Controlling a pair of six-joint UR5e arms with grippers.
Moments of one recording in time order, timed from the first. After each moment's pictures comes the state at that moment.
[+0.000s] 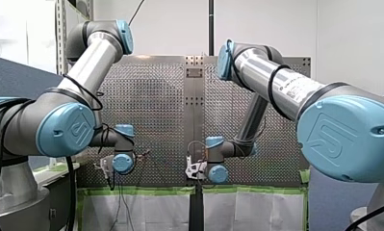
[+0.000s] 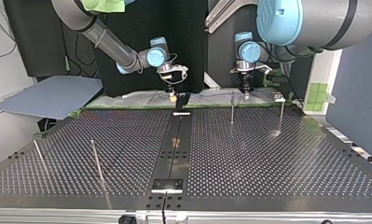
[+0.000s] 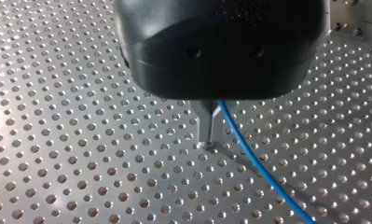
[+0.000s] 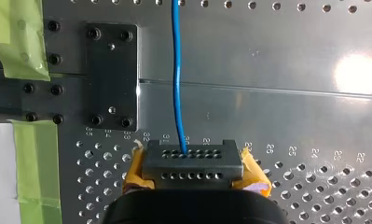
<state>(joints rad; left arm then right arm) -0.10 -2.33 -2.09 -1.95 -1.81 -1.85 2.25 -0.48 1.42 -0.82 1.64 1.54</state>
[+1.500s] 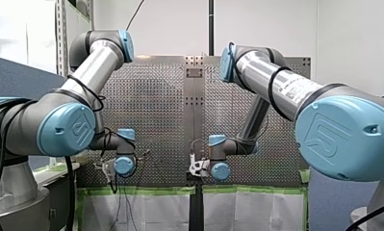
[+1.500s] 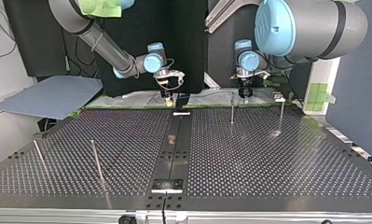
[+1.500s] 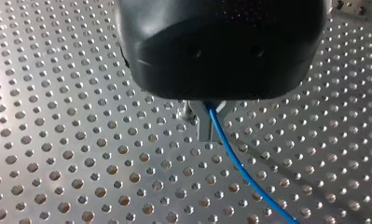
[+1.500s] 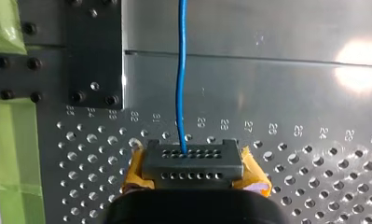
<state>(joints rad) -0.08 -2.40 -1.97 -2.02 -1.79 -1.89 2.21 -0.47 1.36 -0.77 1.64 1.54</state>
